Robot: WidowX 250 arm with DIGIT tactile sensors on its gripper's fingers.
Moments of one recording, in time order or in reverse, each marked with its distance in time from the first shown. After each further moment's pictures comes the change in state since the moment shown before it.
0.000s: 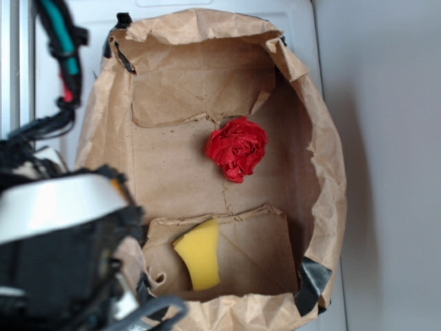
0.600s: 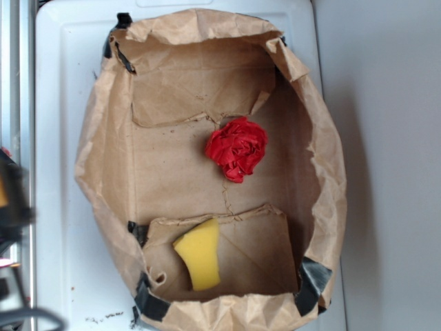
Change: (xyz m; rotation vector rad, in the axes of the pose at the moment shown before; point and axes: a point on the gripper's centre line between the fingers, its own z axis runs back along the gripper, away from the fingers) arm -0.033 0.029 0.023 0.046 0.068 -0.224
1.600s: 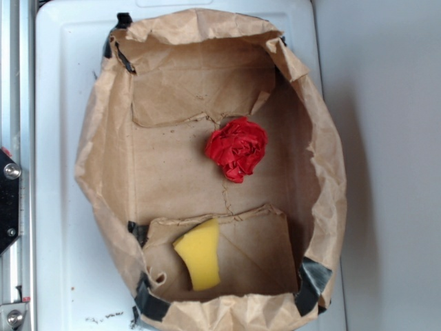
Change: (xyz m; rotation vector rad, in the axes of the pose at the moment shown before) arm -0.041 0.028 0.031 -0.008 0.043 -0.189
